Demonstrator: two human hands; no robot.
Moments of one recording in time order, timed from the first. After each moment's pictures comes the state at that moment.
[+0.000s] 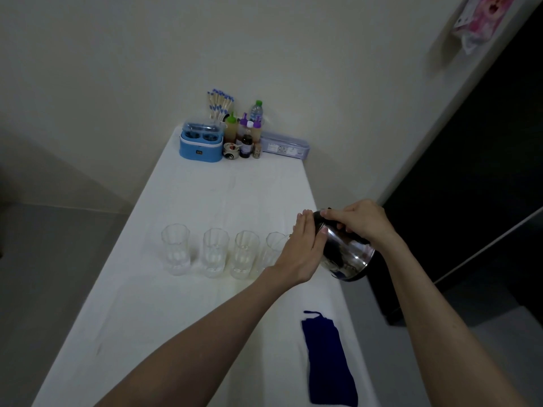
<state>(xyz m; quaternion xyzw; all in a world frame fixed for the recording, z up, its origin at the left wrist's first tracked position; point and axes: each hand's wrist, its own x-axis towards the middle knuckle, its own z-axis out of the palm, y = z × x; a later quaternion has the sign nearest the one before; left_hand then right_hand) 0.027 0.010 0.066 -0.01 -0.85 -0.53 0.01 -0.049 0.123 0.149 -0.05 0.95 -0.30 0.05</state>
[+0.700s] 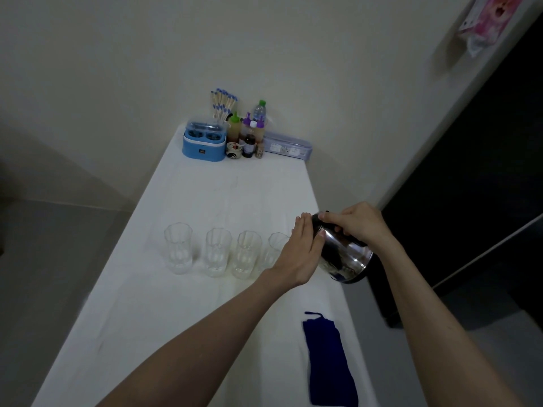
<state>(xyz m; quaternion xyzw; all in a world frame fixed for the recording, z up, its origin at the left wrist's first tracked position) 0.024 0.003 0.051 -0.01 -0.84 -0.54 0.01 -0.051 0.116 0.142 -0.06 0.95 -0.30 0.06</state>
